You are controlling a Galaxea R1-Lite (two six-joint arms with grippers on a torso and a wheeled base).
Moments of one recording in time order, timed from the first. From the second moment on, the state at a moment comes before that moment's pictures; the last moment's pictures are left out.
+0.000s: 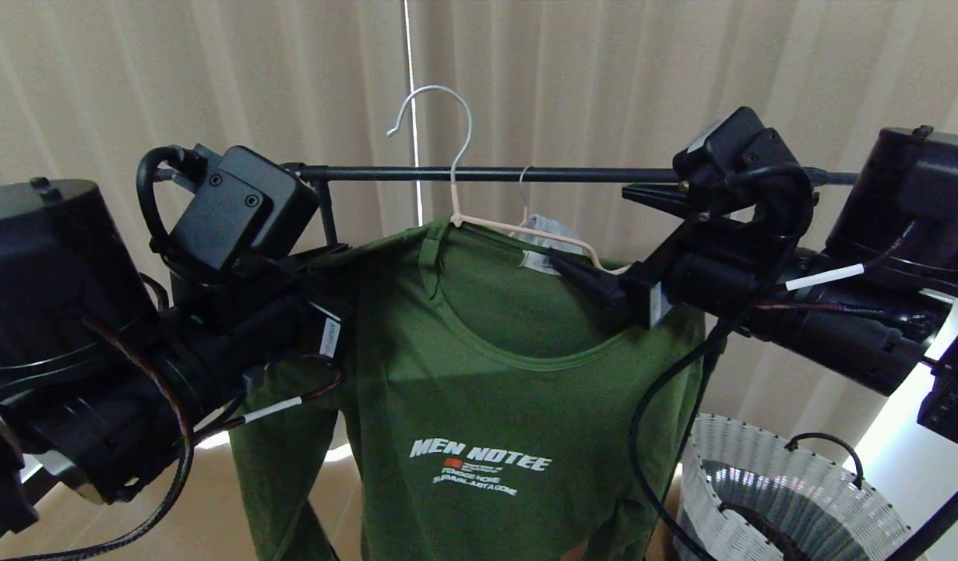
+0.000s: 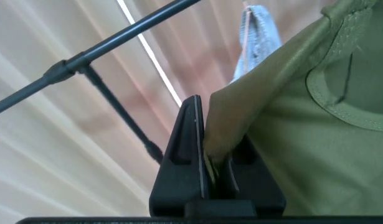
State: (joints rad) left arm -0.65 1.45 -0.70 -0.72 0.32 0.42; right arm 0.63 1.61 -0.91 -0.69 -0.01 -0.37
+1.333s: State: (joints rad) left arm -0.70 1.46 -0.69 -0.72 0.32 0.43; right arm 0.65 1.63 -0.90 -0.70 -0.01 -0.39
